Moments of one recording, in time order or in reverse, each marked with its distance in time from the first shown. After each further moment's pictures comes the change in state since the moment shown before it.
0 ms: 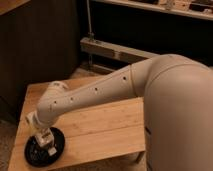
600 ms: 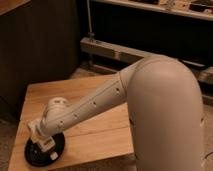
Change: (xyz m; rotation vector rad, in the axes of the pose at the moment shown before) arm 0.015 -0.005 0.048 0.005 -0.058 -0.049
